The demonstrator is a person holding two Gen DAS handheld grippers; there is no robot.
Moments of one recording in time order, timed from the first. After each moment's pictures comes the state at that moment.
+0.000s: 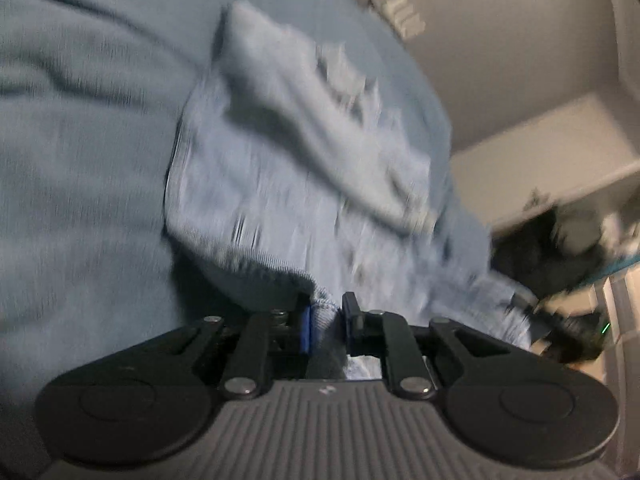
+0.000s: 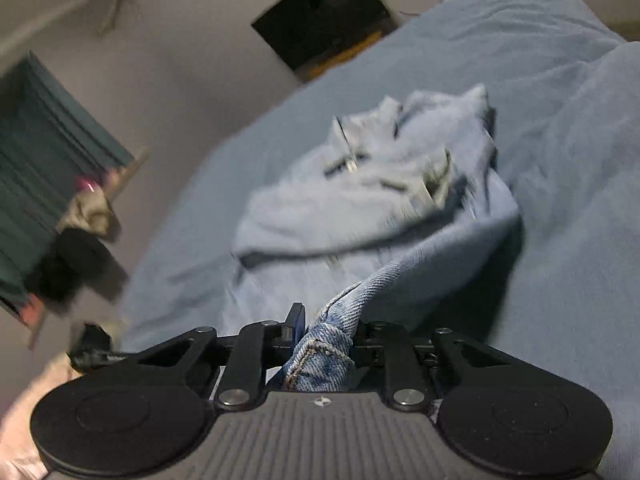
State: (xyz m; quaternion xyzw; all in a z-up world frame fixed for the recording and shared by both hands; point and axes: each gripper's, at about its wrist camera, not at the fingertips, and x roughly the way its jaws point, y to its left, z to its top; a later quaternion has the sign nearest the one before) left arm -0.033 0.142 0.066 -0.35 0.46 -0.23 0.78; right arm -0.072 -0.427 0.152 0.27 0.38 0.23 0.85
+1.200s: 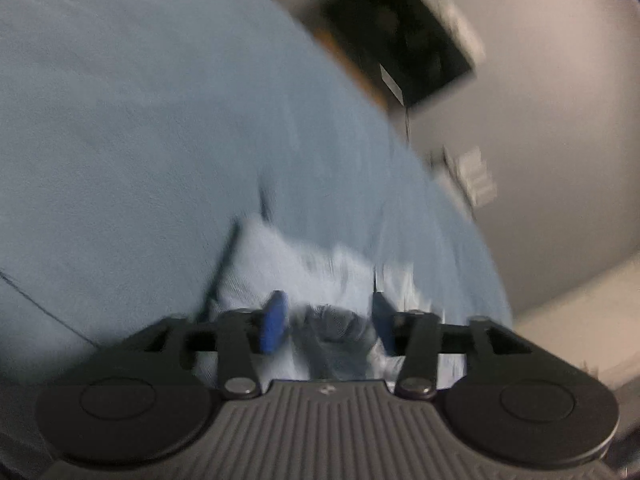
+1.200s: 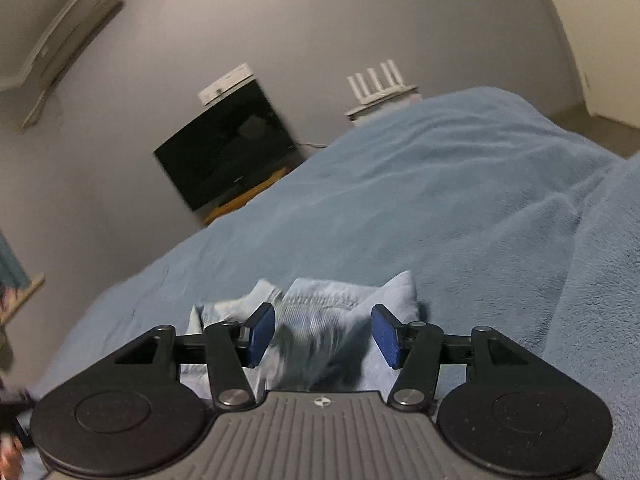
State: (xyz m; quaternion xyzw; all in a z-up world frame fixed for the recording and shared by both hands) left arm 0.201 0.153 0.067 -0.42 0.31 -0.03 0.85; right arm 0.157 -0.436 0.064 0.22 0.23 0.05 0.95
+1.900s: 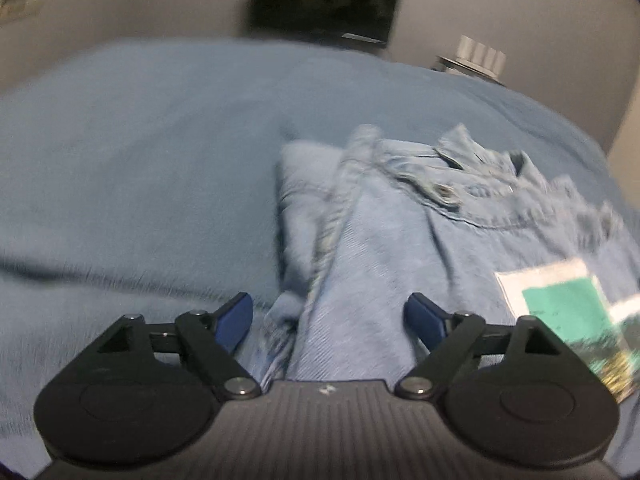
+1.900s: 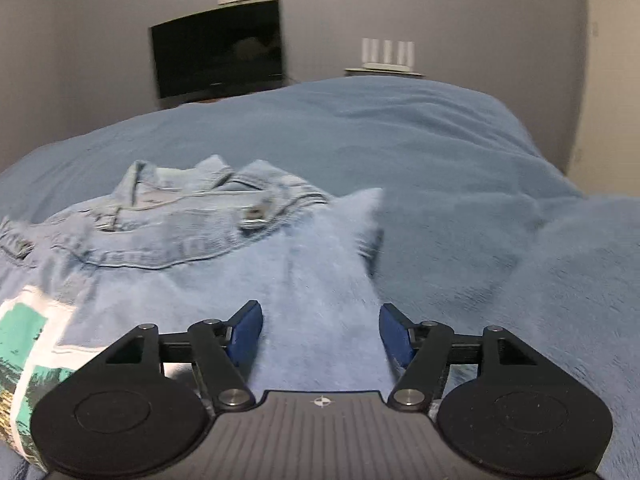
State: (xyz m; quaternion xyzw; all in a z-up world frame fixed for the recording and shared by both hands) left arm 0.161 0.088 0.009 -0.11 0.36 -0.02 0.93; right arm 0.146 -0.394 0.019 0.05 0.31 -0.03 0.95
